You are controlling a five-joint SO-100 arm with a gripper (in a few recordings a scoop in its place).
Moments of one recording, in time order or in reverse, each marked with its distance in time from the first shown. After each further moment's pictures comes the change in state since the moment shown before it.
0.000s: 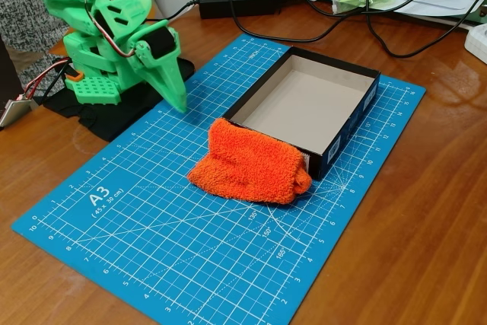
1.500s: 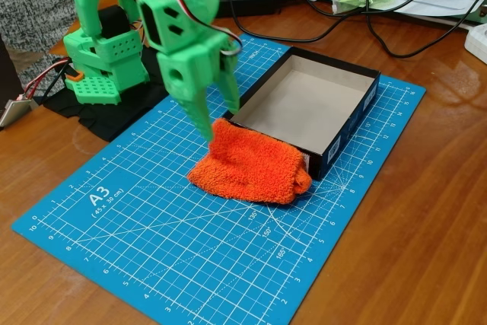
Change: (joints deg) arm 7.9 -110.6 -98.3 16.5 -111.5
